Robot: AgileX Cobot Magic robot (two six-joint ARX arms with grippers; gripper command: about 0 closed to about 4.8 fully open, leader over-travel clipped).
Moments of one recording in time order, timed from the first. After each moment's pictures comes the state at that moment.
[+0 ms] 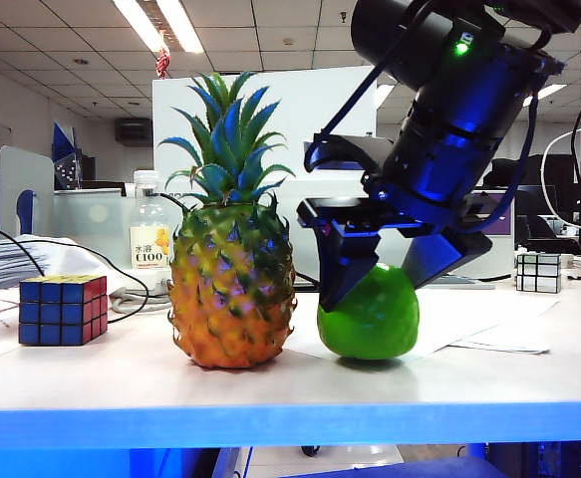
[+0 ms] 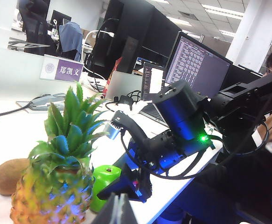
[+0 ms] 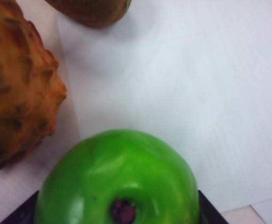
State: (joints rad) left arm -0.06 0.00 0.02 0.27 0.85 -0.49; right arm 0.70 1.53 0.84 -0.16 0.16 0.13
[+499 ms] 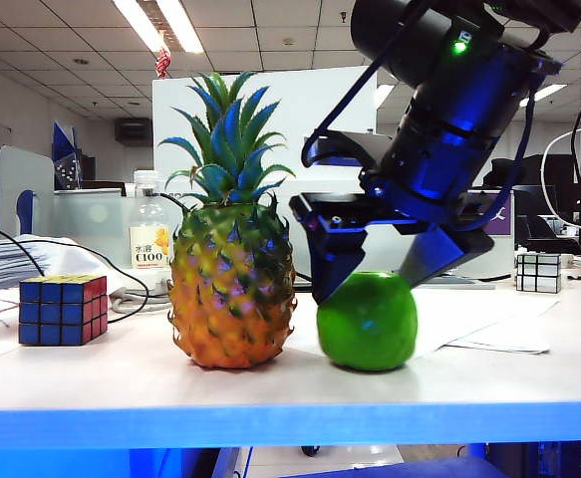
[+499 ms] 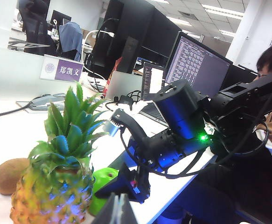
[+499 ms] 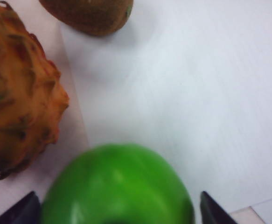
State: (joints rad) left arm -0.06 0.00 0.02 0.27 0.85 -0.49; right arm 0.70 1.53 0.84 -0.15 0.16 0.15
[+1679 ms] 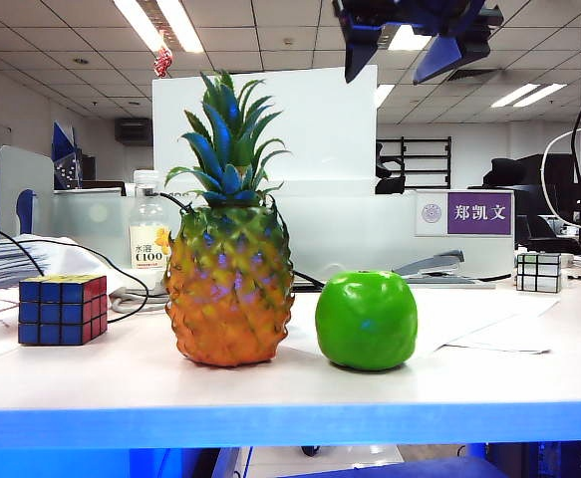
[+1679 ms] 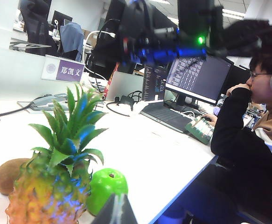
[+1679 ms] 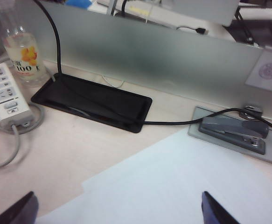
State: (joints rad) left arm -0.06 0.00 0.02 0.27 0.85 -0.49; right arm 0.47 1.50 1.31 -0.17 0.15 0.00
